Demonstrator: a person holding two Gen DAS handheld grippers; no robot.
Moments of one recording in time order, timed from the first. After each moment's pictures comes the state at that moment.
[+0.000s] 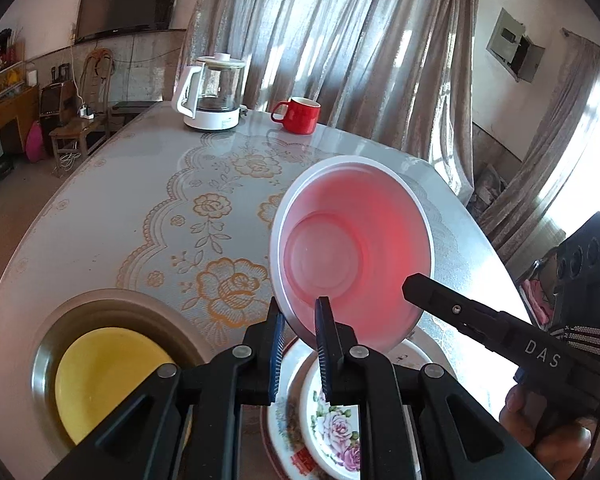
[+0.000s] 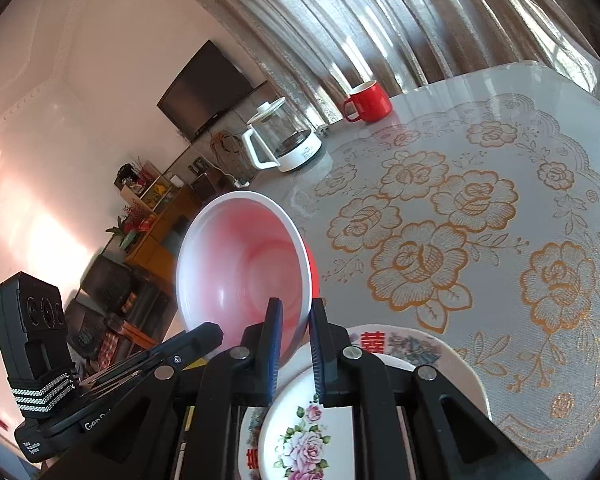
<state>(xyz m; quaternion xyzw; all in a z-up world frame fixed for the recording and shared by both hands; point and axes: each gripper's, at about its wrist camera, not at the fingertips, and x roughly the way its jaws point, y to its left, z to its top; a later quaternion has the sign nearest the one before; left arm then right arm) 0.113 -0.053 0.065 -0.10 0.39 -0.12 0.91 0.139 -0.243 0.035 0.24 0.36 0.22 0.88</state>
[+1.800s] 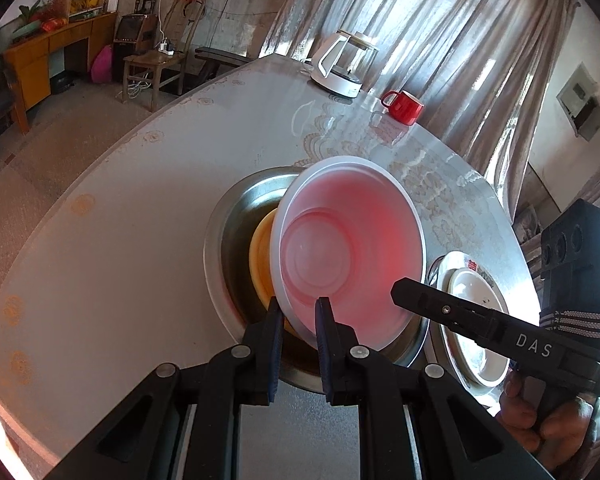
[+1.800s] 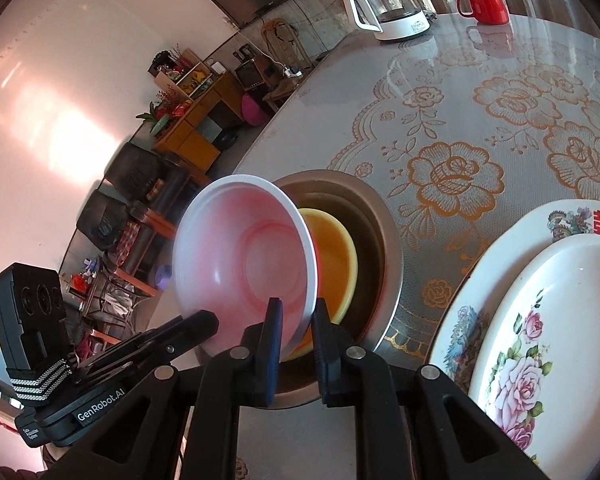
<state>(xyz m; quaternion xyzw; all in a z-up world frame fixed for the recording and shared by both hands) 0.031 0.086 0.008 -0.19 0.44 -0.03 0.88 0.121 -0.085 -0.014 0.14 0.49 0.33 0.80</state>
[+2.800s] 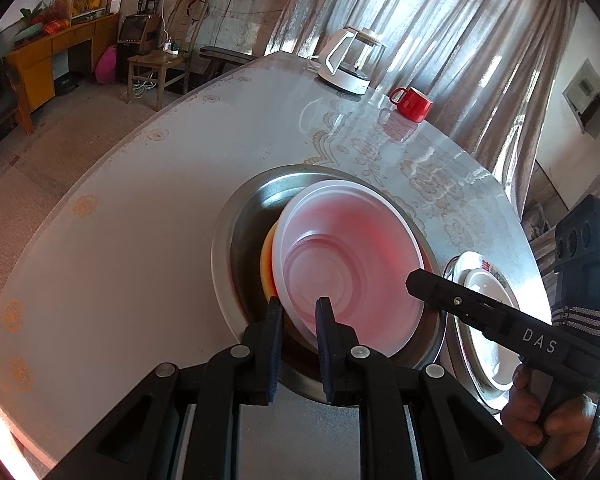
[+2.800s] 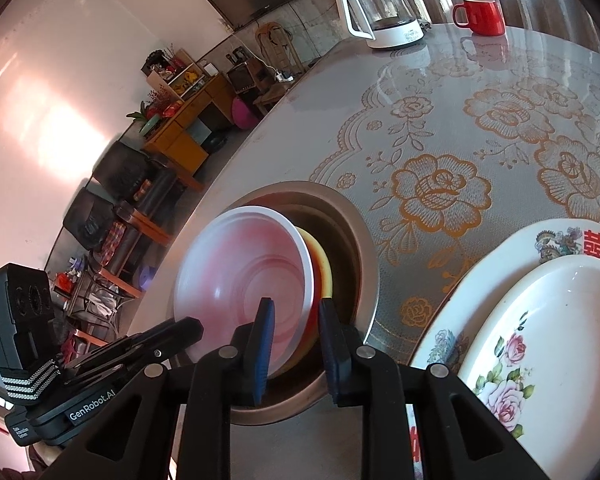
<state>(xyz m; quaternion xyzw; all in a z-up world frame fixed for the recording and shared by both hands) 0.036 0.089 0.001 -0.18 0.44 -0.02 0.88 0.119 -0.088 -0.009 0.11 0.48 0.30 0.82</state>
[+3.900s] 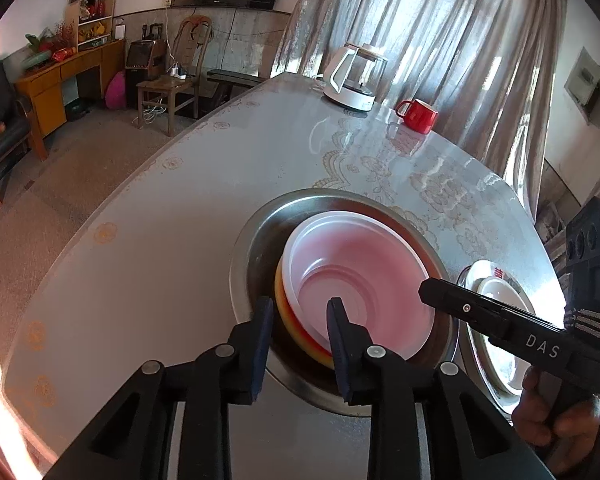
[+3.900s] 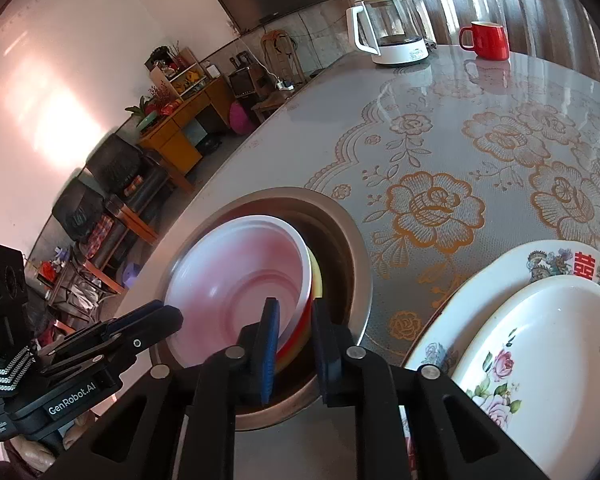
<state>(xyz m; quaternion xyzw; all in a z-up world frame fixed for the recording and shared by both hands) 0.032 0.097 0.008 -0.15 0.41 0.00 0.90 0.120 -0.089 -0.010 0.10 0.46 0.30 0.83</state>
